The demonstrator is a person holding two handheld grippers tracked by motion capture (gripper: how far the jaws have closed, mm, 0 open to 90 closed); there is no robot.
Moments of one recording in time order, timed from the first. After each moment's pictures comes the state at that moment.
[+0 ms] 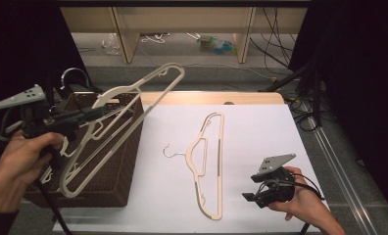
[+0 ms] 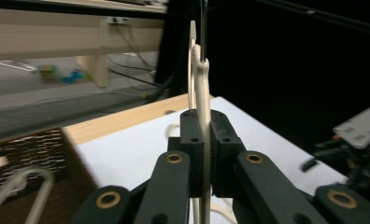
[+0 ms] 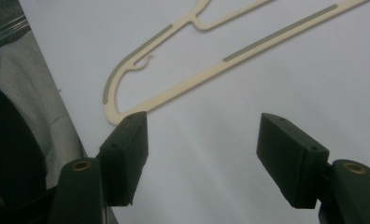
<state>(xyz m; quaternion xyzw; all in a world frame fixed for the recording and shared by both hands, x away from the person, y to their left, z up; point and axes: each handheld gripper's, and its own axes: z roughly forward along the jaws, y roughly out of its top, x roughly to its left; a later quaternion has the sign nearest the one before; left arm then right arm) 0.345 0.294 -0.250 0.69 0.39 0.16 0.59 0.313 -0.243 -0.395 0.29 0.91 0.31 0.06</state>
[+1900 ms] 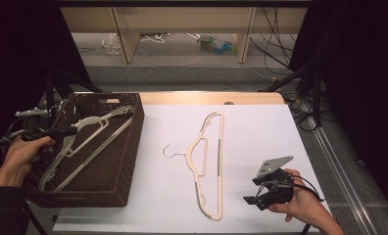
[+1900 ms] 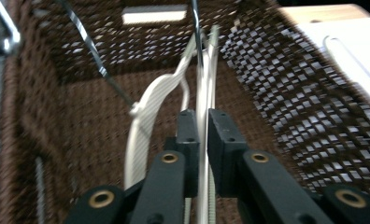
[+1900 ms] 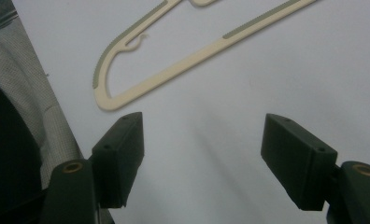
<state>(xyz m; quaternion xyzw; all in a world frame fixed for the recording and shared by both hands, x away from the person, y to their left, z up) 0.421 0.406 -0.385 0.71 0.55 0.17 0.40 0.316 -0.248 -0.410 0.30 0.91 0.29 0.05</state>
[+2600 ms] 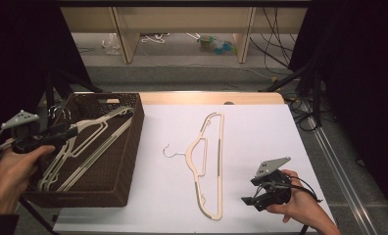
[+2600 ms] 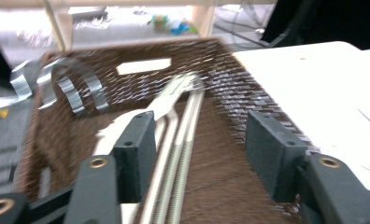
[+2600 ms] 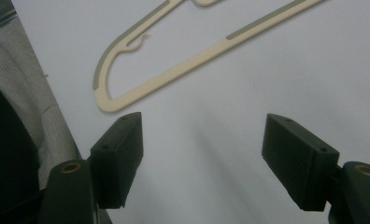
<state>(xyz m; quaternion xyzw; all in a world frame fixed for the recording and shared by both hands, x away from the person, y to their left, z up) 0.352 0.349 -0.336 0.69 0.51 0.25 0.45 0.316 -0.243 -0.414 0.29 0.91 0.29 0.05</state>
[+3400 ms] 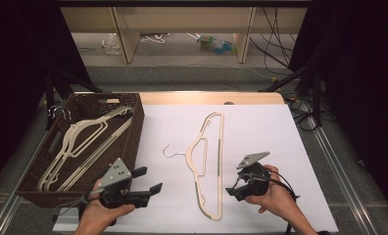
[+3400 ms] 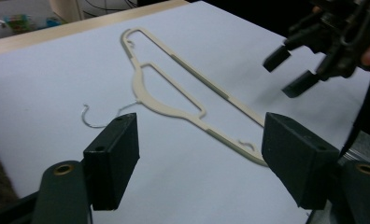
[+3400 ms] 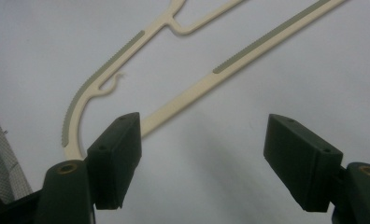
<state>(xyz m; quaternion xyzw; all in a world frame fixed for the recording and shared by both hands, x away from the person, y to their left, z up) 0.277 0.169 -0.401 0.78 0.35 0.14 0.50 0.342 -0.201 -0.434 0.34 0.89 0.28 0.07</state>
